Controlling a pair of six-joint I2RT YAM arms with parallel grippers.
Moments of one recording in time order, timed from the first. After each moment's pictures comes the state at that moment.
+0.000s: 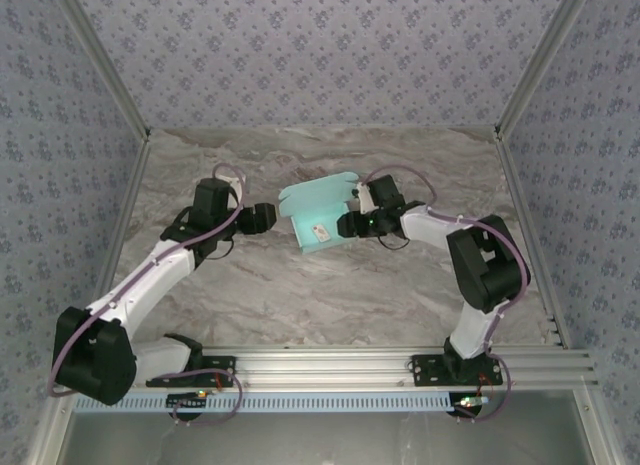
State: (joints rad) left arm -0.38 1.21 0.83 -0.27 0.18 -0.38; right arm 0.45 1.75 1.01 -0.19 -0.34 0.30
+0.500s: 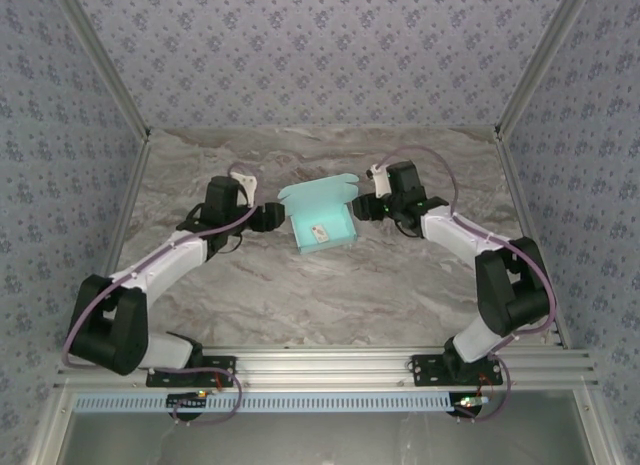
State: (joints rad) left arm -0.38 1.37 0.81 -0.08 0.23 -0.27; right arm 0.38 1.59 1.00 -0.14 -0.20 0.06
